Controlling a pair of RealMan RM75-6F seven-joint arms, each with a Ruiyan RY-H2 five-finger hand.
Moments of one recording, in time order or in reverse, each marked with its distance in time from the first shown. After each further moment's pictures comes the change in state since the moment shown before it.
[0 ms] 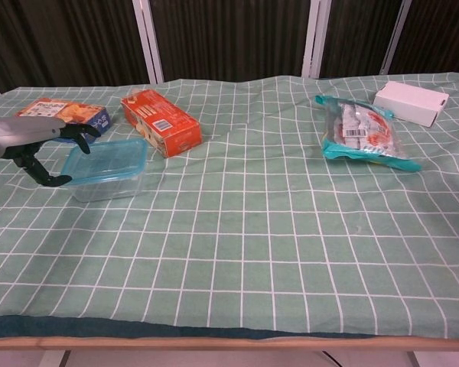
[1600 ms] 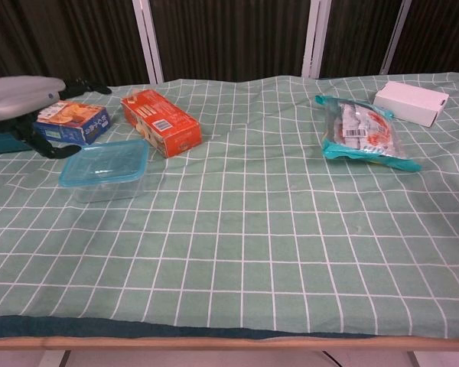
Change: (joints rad) left arm 0.074 0.015 0.025 -0.072 0.356 0.320 -0.123; right arm -0.003 0.005 -0.002 -0.006 -0.006 0.006 -0.005
